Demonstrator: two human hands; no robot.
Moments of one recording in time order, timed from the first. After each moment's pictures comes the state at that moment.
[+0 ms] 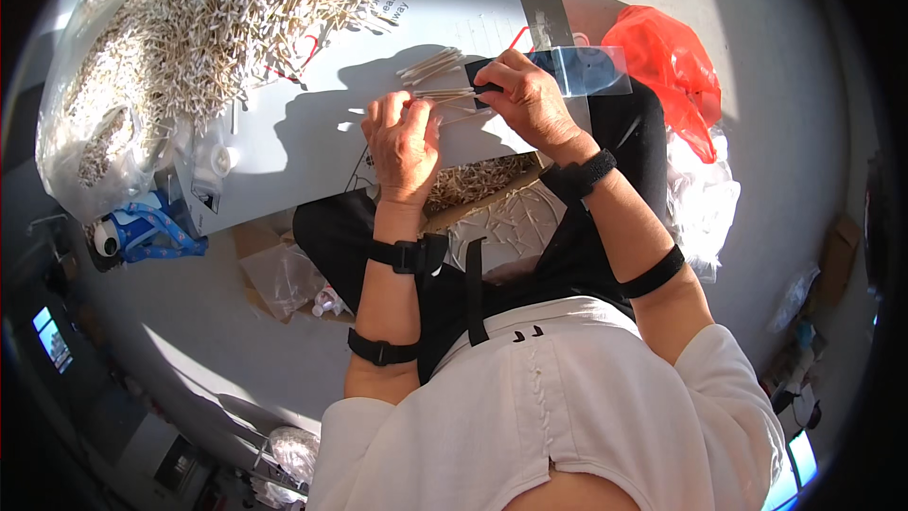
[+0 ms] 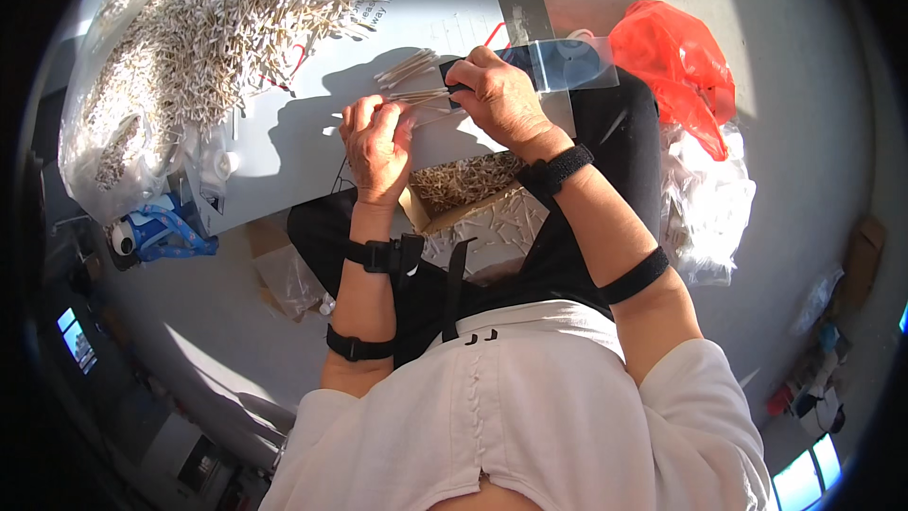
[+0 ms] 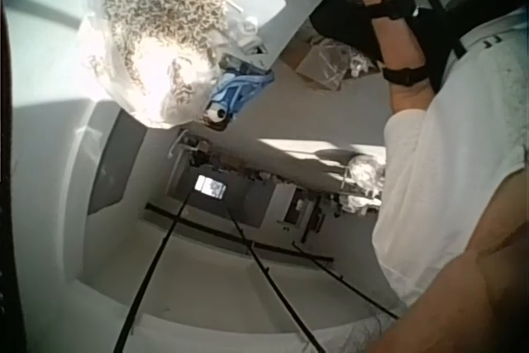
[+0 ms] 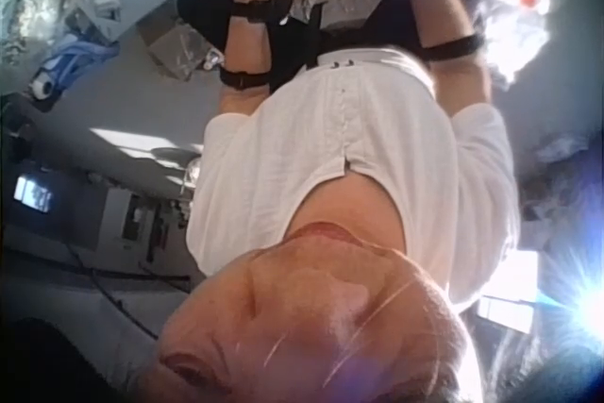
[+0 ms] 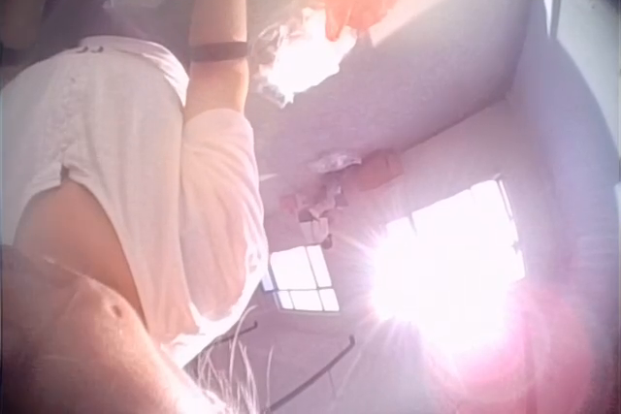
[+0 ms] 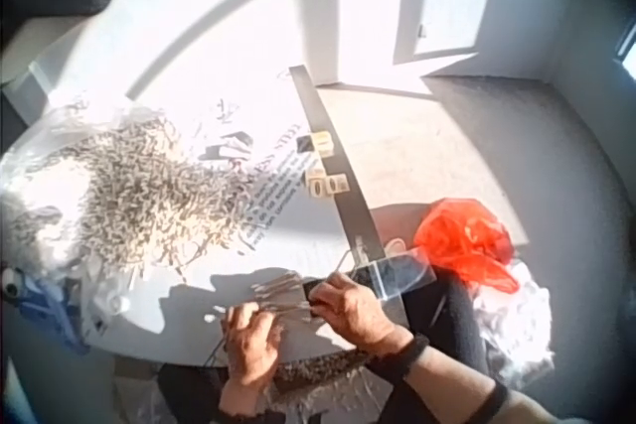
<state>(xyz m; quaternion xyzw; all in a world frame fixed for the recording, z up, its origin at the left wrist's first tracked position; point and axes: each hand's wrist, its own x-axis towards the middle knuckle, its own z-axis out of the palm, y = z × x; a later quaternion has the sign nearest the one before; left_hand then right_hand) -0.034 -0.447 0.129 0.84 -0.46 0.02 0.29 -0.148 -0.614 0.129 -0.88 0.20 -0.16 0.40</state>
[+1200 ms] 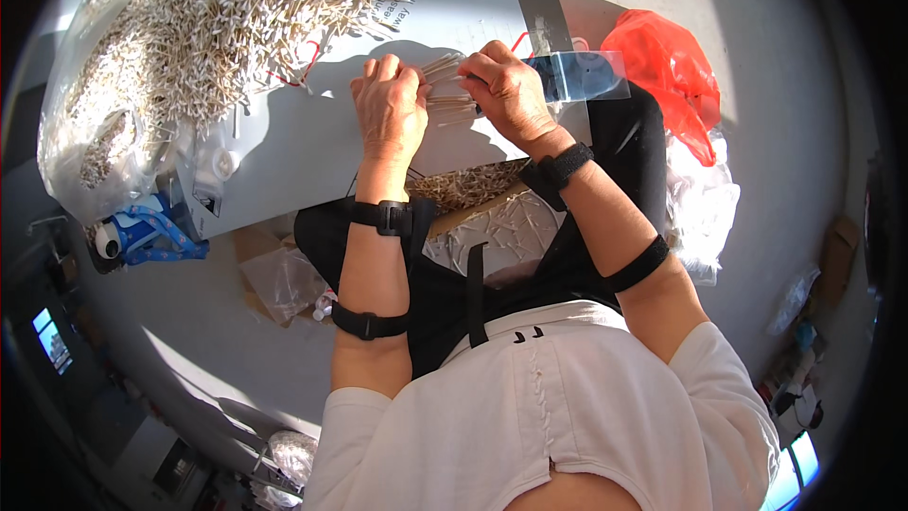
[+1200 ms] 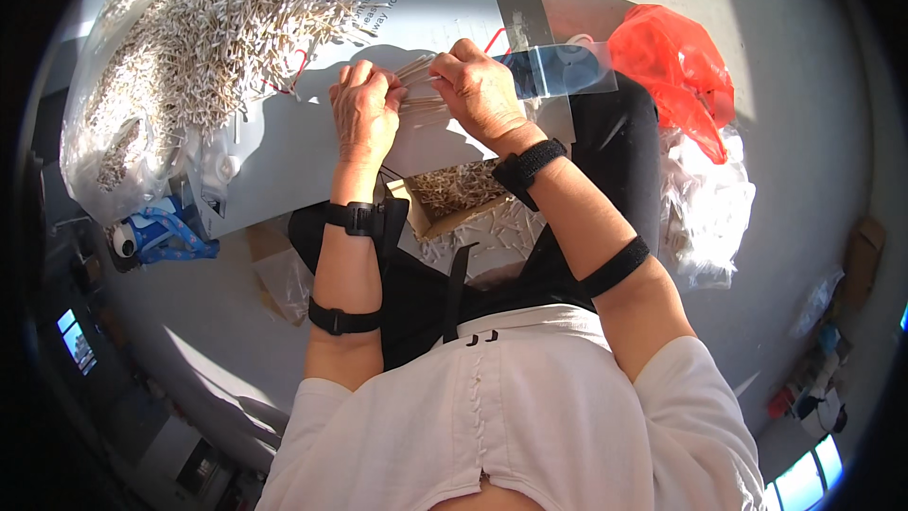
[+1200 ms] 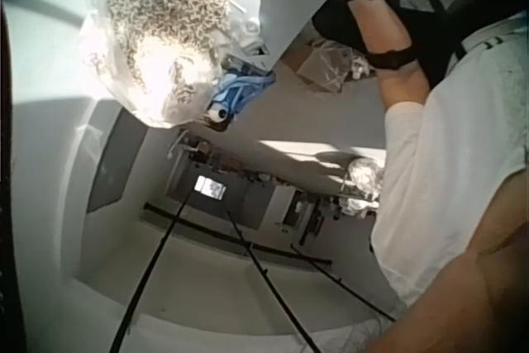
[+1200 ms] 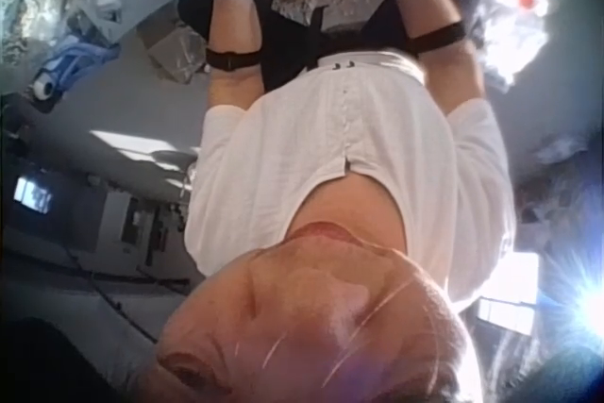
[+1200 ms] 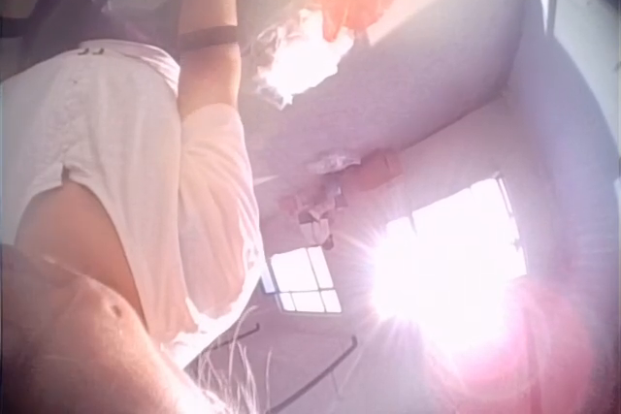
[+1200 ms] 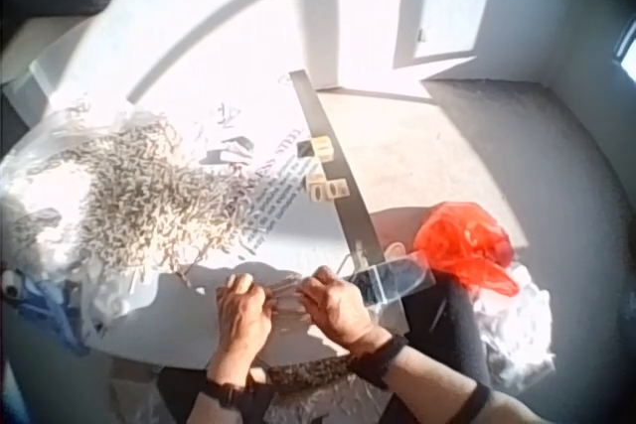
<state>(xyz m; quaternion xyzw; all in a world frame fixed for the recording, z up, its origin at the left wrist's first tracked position) 0.010 -0.478 0.134 0.84 -0.50 0.01 0.21 -0.121 -0.604 0.126 -0.88 0.22 -0.23 0.36</state>
